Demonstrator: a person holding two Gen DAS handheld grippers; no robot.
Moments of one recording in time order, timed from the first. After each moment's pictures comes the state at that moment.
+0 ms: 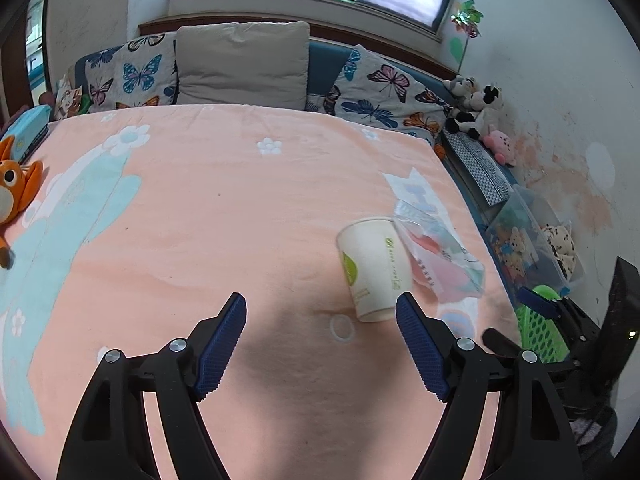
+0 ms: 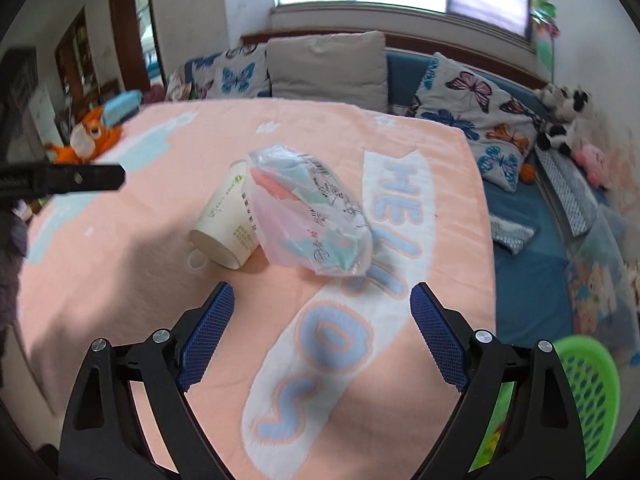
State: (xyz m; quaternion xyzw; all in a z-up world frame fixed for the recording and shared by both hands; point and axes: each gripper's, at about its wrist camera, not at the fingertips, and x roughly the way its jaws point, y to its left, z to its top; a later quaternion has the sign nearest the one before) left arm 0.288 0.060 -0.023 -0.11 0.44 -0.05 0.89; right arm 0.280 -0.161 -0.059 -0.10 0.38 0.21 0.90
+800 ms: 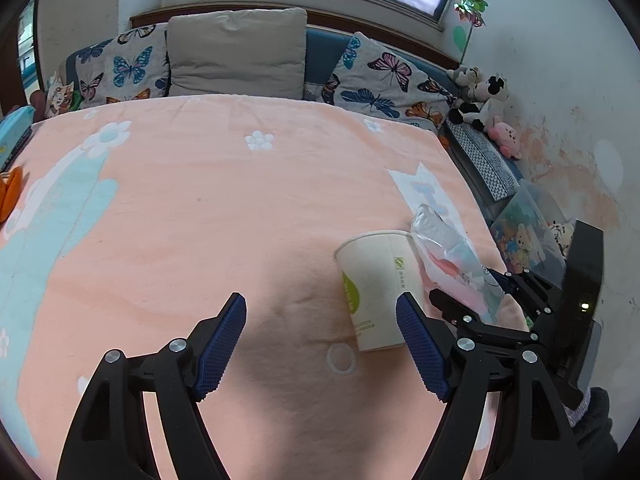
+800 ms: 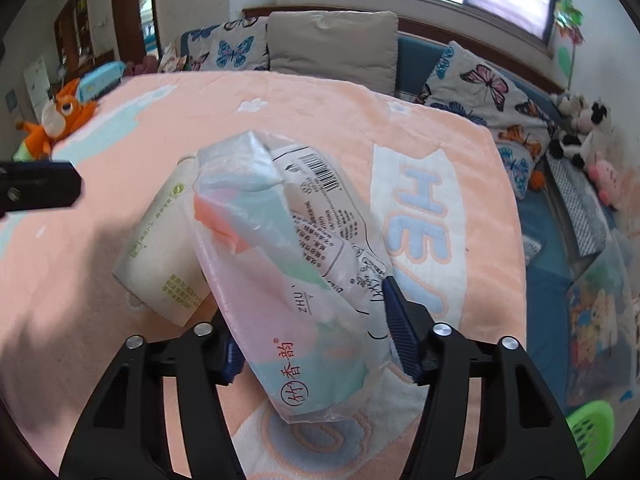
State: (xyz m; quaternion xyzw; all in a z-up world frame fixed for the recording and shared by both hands) left arm 0.329 0.043 -0.042 -0.10 0.45 -0.06 0.88; right arm 0.352 -0.136 -0.095 -0.12 0.40 0.21 0.88
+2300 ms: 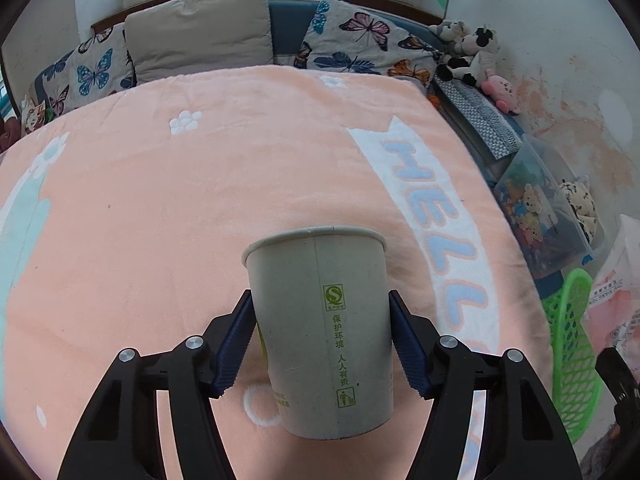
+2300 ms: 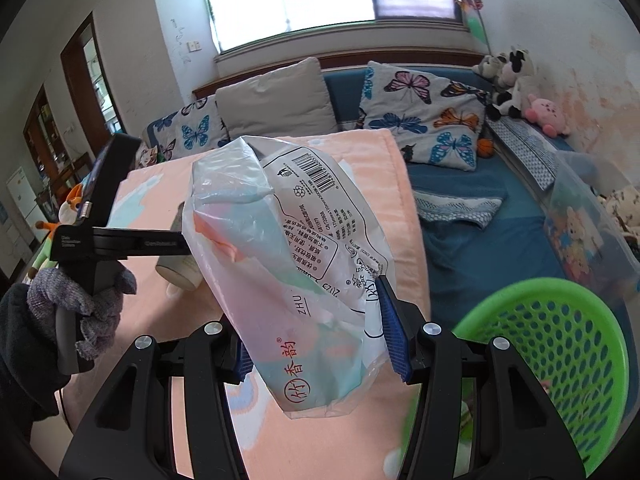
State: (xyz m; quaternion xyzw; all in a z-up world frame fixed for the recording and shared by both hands) left arm 0.375 -0.031 -0.080 -0.05 0.49 -0.08 0.87; right arm 0.247 -0.253 -0.035 0.03 0.34 0.15 0.93
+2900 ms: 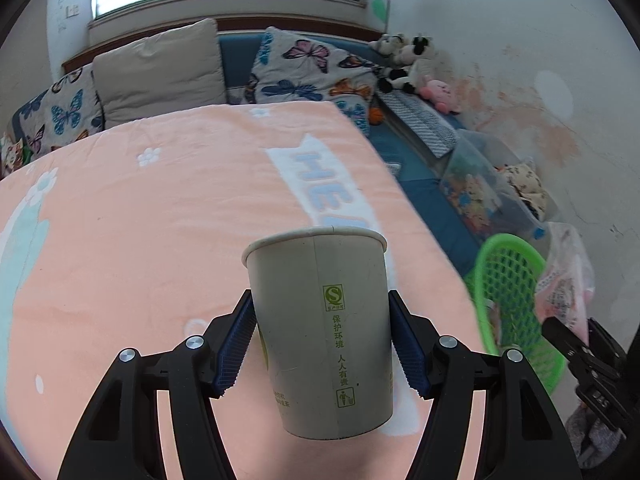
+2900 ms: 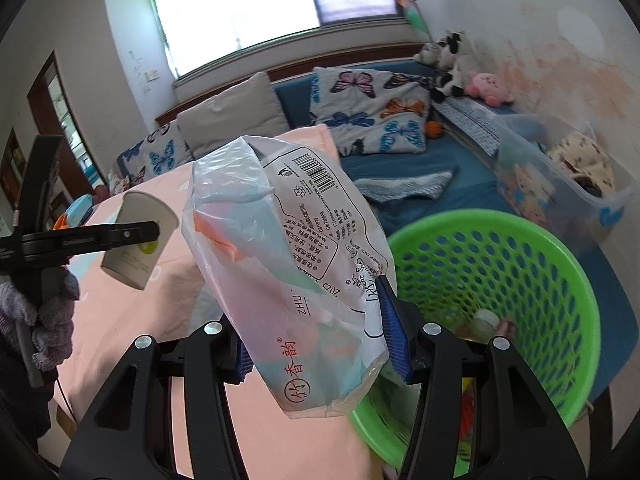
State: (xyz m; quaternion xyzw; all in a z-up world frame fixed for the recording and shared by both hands) left arm 0.290 -0.073 -0.027 -0.03 0.44 -0.15 0.88; right arm 0.173 -0.319 -0.041 0.09 0.34 0.08 0.93
